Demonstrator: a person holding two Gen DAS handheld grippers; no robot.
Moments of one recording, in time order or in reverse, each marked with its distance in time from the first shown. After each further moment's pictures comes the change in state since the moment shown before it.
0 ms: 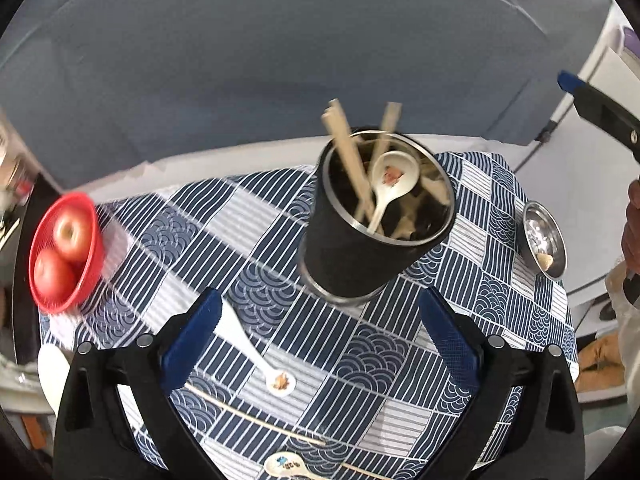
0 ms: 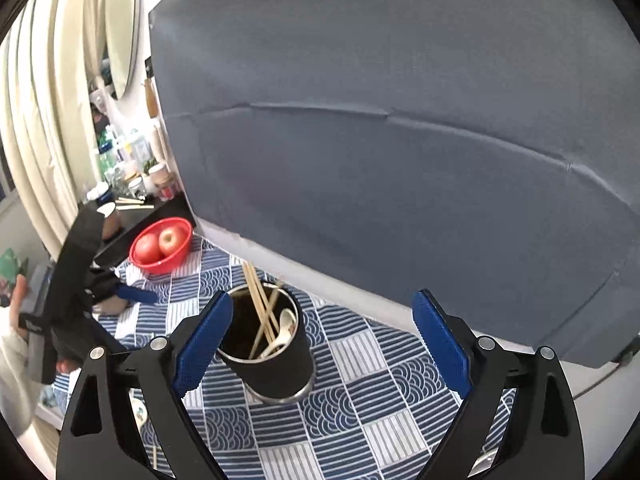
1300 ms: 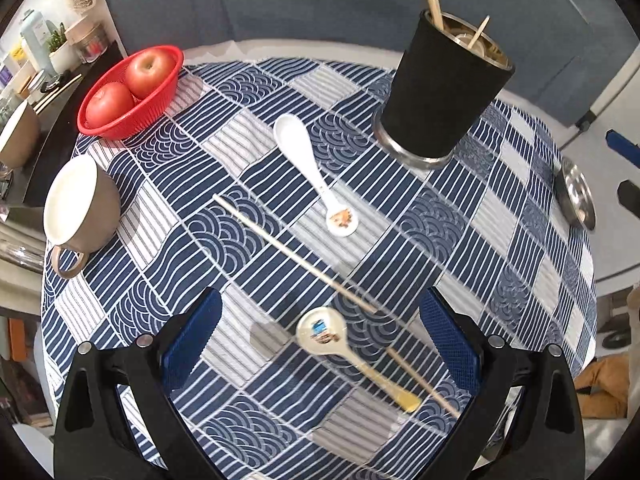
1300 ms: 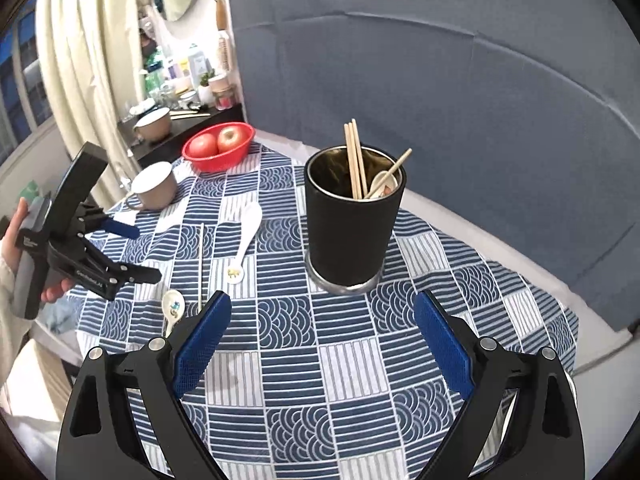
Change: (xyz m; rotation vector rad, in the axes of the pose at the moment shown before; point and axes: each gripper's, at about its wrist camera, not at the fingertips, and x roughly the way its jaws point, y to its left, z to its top) left arm -0.016 0.041 -0.149 -0.154 0.117 0.102; right arm -0.020 0.085 -0.112 -0.118 0.177 0.077
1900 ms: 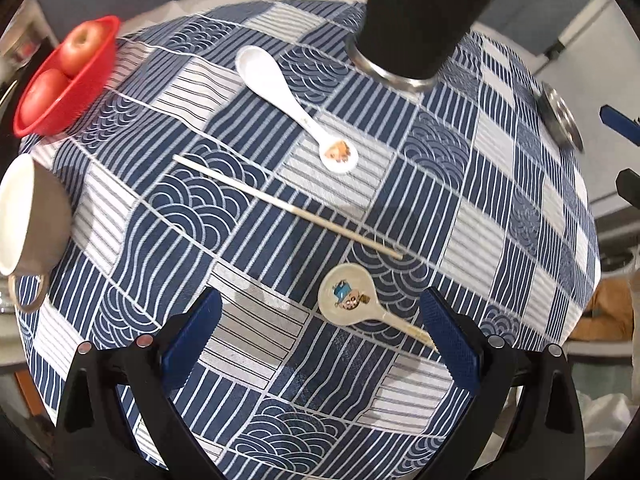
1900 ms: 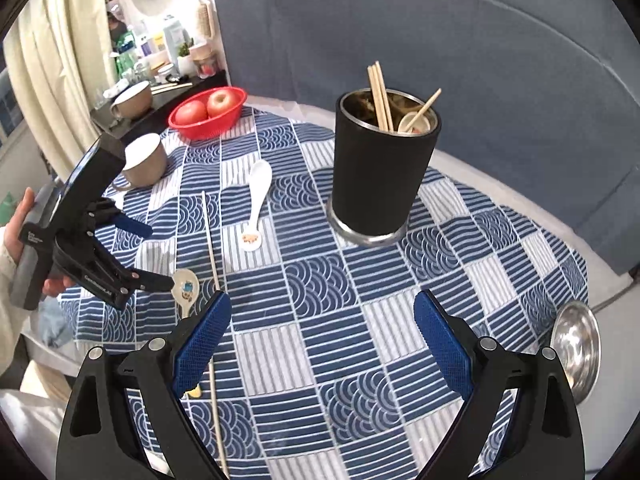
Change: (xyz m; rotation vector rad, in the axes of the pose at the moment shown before) left arm 0.048 0.018 -0.019 0.196 0.149 -0.119; right arm 0.029 0.060 -0.026 0.088 0.119 -0.083
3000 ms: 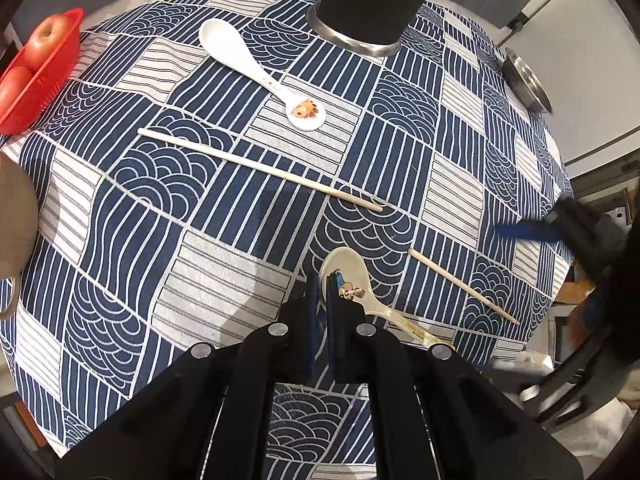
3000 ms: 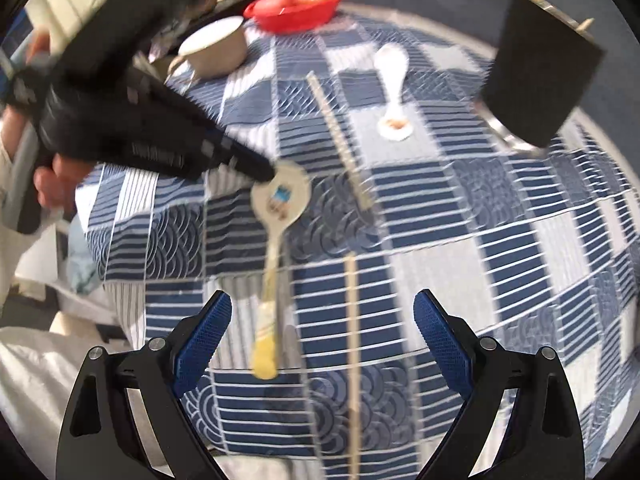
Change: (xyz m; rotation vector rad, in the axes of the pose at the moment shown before) left arm 0.013 0.001 -0.024 0.087 0.023 -0.113; right arm 0.079 0.126 -0.062 -0.083 0.243 0.170
